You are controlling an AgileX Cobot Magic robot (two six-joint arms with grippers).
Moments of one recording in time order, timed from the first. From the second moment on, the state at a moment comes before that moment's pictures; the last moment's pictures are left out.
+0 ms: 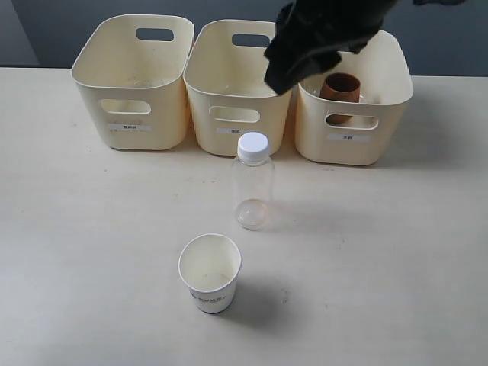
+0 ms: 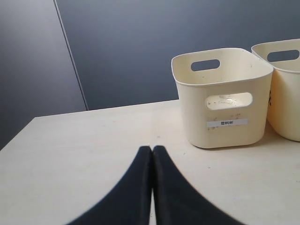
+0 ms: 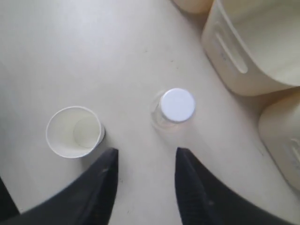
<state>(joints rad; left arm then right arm) 0.01 0.00 0.00 0.00 0.14 0.12 0.58 1.56 -1.59 0.25 1.23 -0.44</state>
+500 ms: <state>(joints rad) 0.01 0.00 0.00 0.00 0.14 0.12 0.59 1.75 -1.55 0.25 1.10 -0.43</state>
